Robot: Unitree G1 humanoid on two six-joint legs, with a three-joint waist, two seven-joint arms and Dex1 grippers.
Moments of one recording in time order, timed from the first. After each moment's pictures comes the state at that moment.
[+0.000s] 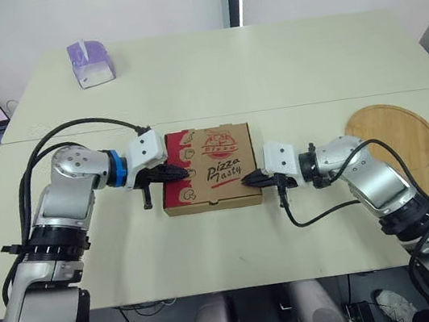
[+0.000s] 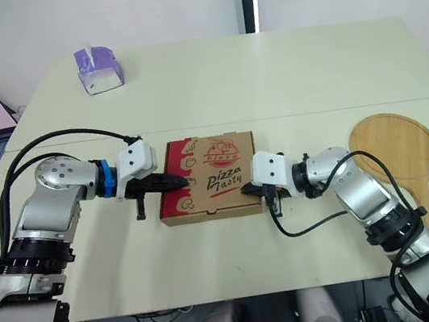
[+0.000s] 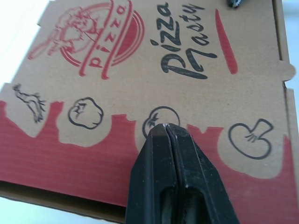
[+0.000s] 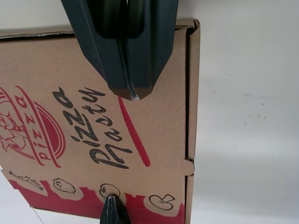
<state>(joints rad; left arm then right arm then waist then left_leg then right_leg) -0.67 0.75 -0.19 0.31 -0.09 0.17 -1.38 -0.53 -0.53 0.39 -0.10 0.07 0.30 1.02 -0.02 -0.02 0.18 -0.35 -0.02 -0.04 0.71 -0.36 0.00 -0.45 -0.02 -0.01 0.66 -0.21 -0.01</state>
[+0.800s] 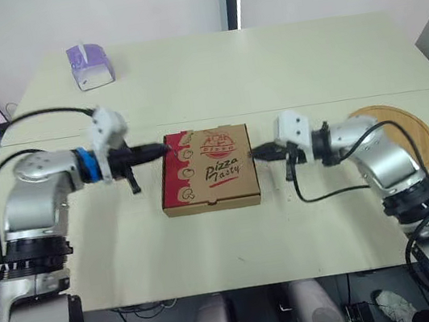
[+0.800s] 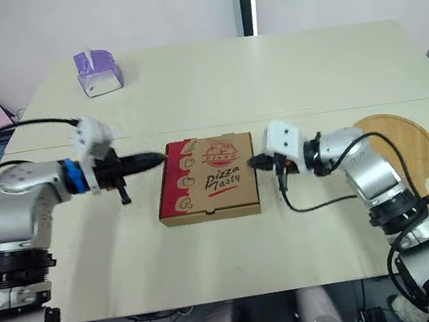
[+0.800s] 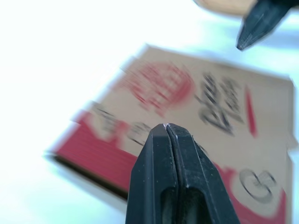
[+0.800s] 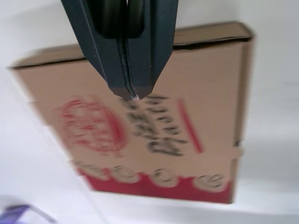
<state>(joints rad) -0.61 0.78 0.07 0.17 -0.31 0.45 -1.21 -0.63 -0.54 0.24 0.04 0.14 0.28 1.01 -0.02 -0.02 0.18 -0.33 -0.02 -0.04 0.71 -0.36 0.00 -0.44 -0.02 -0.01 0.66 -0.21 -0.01</state>
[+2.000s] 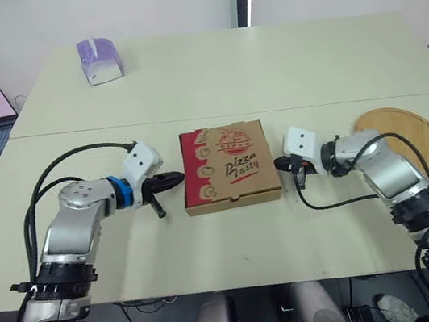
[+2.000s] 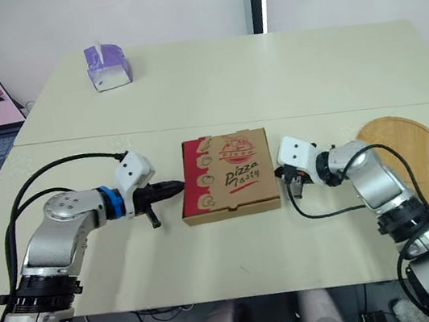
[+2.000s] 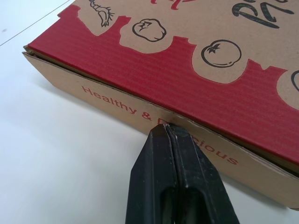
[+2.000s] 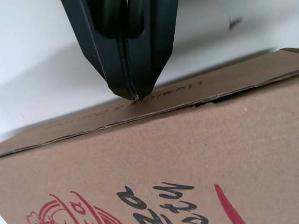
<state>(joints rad) -0.44 0.67 -0.08 0.08 -0.19 0.43 -1.05 -0.52 -0.59 0.28 0.03 -0.02 0.40 0.98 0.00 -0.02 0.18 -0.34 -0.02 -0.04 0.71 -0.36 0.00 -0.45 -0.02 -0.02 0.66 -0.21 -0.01</state>
